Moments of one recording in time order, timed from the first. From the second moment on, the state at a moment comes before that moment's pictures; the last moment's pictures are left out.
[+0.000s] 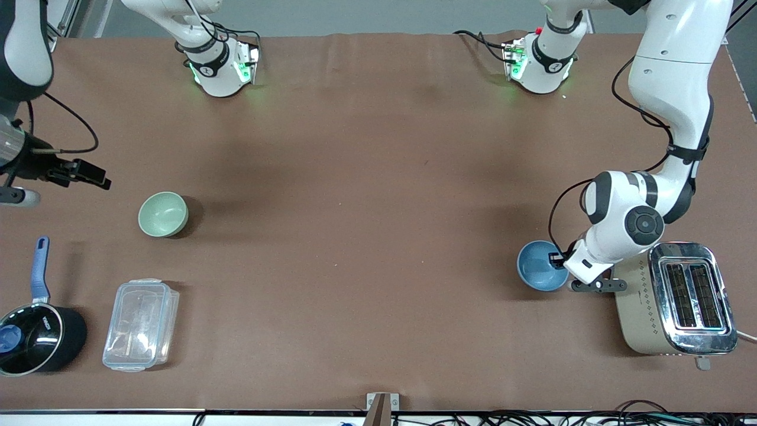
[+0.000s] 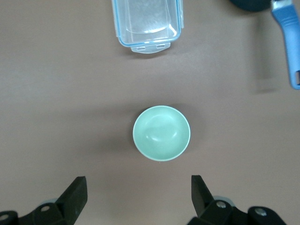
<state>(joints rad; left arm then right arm) -0.03 0.59 -0.07 -1.82 0.07 2.42 -0.12 -0.05 -0.01 -0.13 -1.95 0.06 1.89 -0.10</state>
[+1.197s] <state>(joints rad) -0.47 0.68 -0.33 -1.65 0.07 2.41 -0.98 -0.09 0.37 -0.29 -2.15 0.52 2.32 -0.74</state>
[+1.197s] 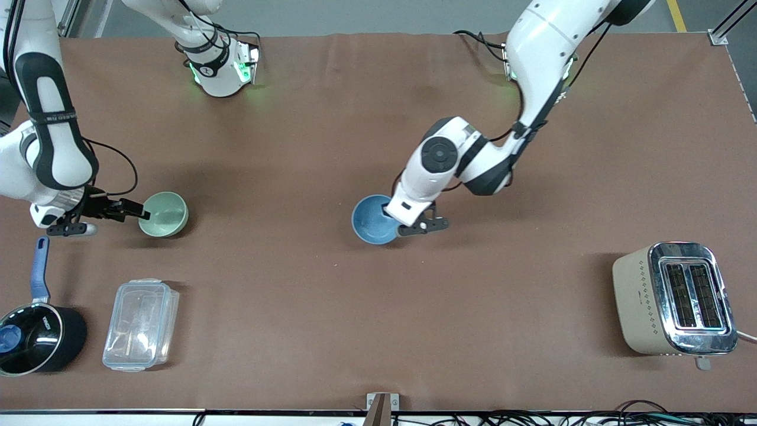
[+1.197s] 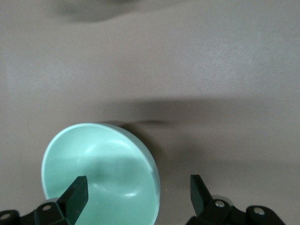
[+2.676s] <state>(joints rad) -0.03 0.24 -0.23 -1.44 0.08 1.76 -0.36 -0.10 0.21 -0.05 -2.16 0.50 2.15 -0.23</state>
